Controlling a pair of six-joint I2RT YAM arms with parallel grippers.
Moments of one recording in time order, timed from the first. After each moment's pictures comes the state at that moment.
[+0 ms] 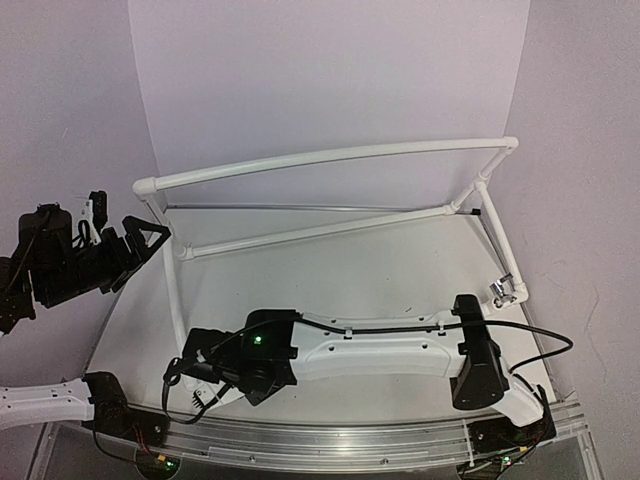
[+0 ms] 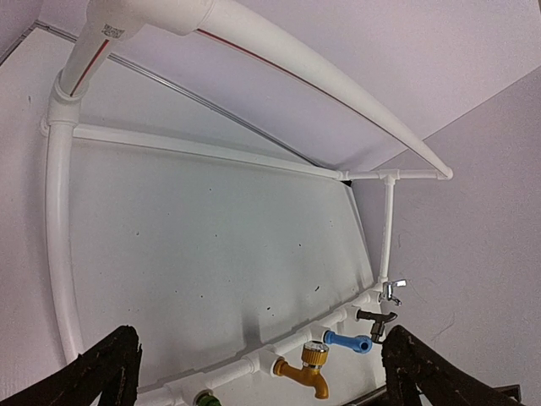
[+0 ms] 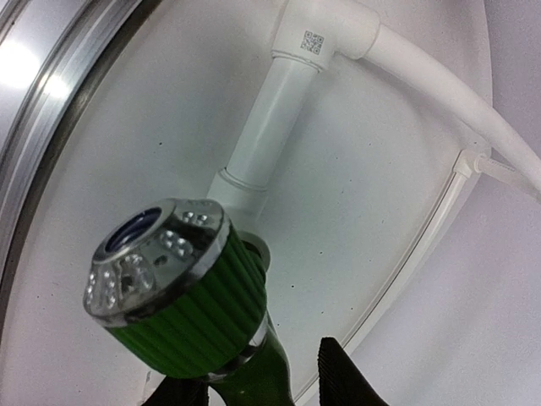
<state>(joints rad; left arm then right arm) -0.87 0.59 0.99 -0.77 -0.31 -0.94 1.51 2.39 2.28 -1.12 0.51 -0.88</state>
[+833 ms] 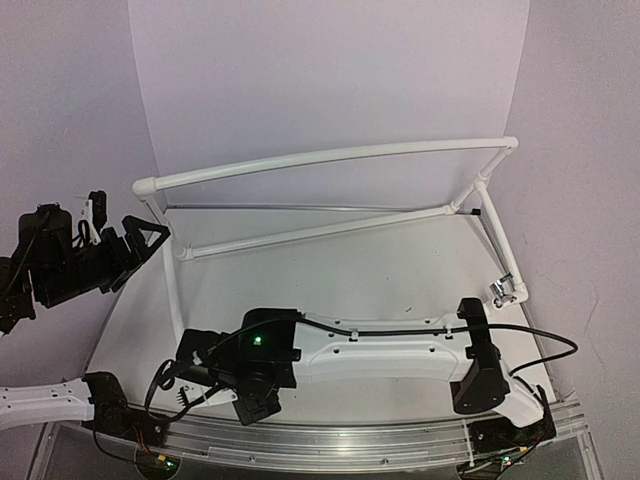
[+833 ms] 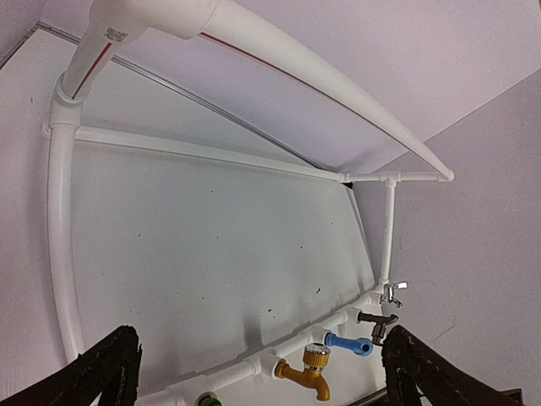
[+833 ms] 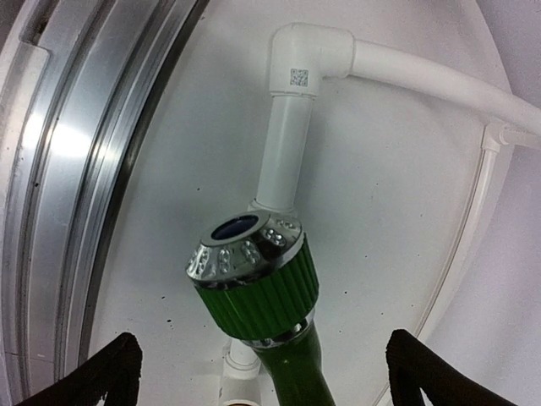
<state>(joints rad) -0.87 0.59 0.99 -0.77 -0.32 -0.94 1.53 2.39 2.36 -1.19 0.40 -0.62</state>
